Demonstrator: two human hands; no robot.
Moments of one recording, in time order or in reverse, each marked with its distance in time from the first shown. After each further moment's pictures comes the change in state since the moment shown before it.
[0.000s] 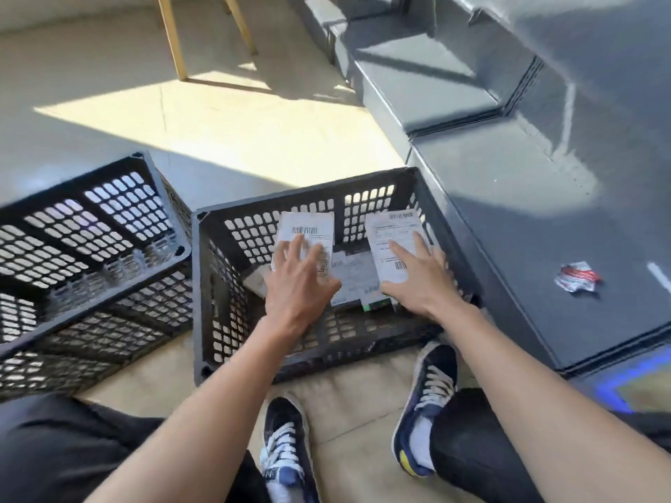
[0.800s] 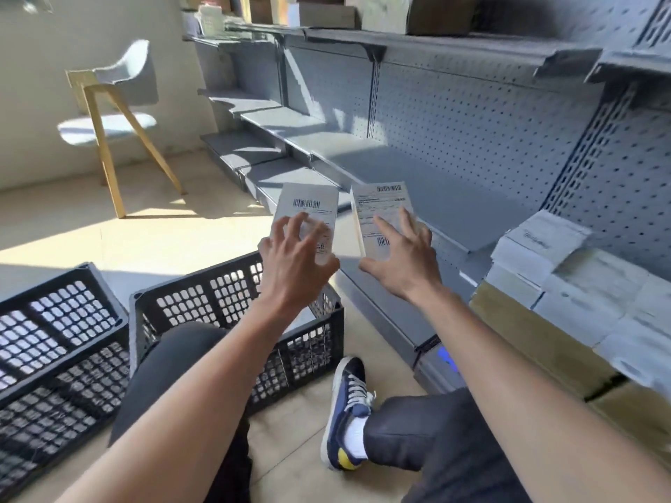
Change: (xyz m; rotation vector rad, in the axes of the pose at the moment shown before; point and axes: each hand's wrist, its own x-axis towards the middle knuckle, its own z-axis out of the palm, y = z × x) left_hand -0.139 0.236 -0.120 -0.036 0.422 0.520; right_hand -0.260 0.074 -0.186 0.002 0.644 0.020
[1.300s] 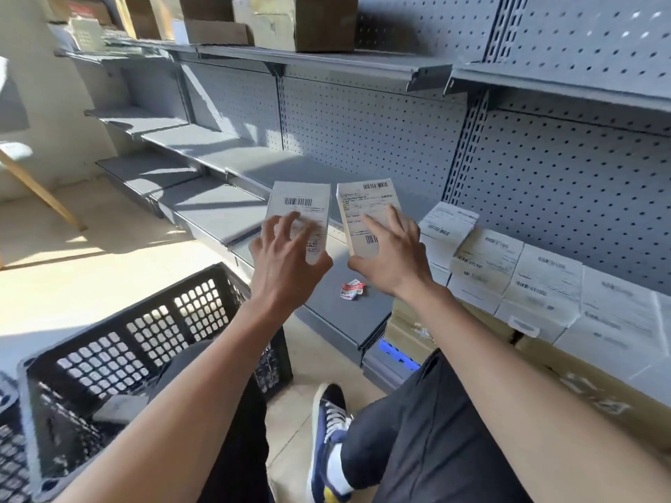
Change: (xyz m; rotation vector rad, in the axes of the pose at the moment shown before) left_hand 0.030 0.094 0.019 -0.130 -0.016 0.177; right_hand -0.028 0.068 -0.062 -0.038 0.119 0.191
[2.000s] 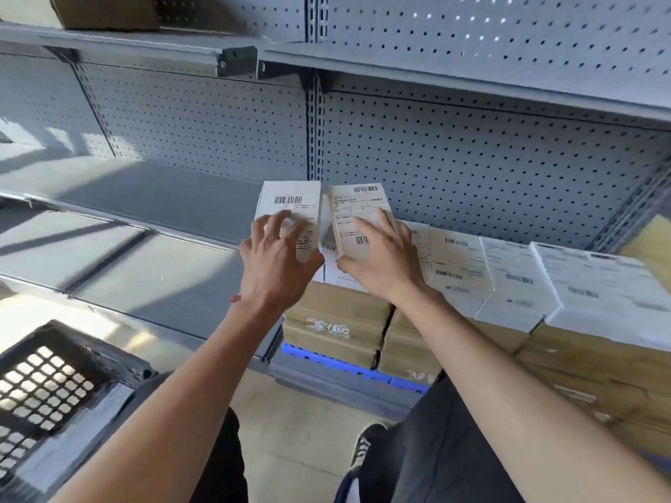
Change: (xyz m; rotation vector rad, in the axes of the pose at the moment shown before) left_hand 0.035 0.157 0.090 -0.277 -0.161 0.247; right_hand -0.053 0.144 -0.073 -0.103 0.140 0.377
